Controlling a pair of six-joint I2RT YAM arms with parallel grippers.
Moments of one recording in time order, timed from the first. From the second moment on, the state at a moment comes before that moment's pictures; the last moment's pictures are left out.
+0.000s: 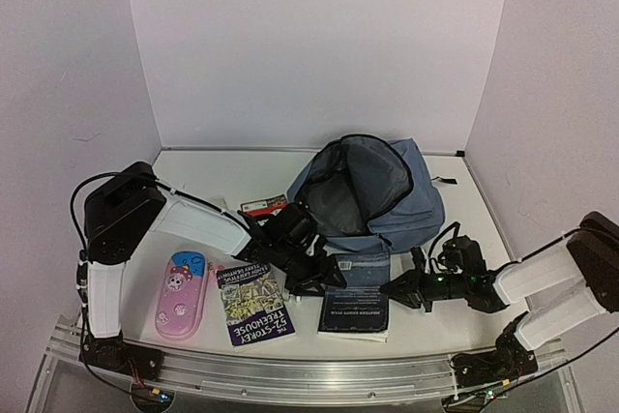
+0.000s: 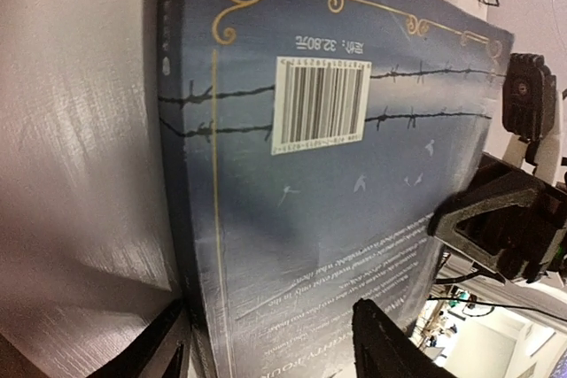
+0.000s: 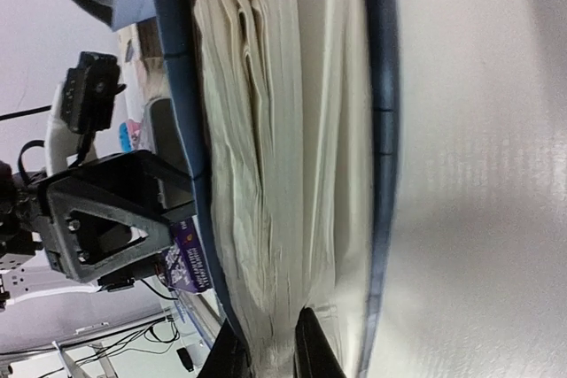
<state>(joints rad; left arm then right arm) -1.02 2.04 1.22 -0.04 0.50 -1.07 0.59 1.40 0.20 0.55 -0.55 1.13</state>
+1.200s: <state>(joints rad) -1.02 1.70 1.09 0.17 0.50 -1.00 0.60 0.83 0.23 0.52 -0.59 1.24</state>
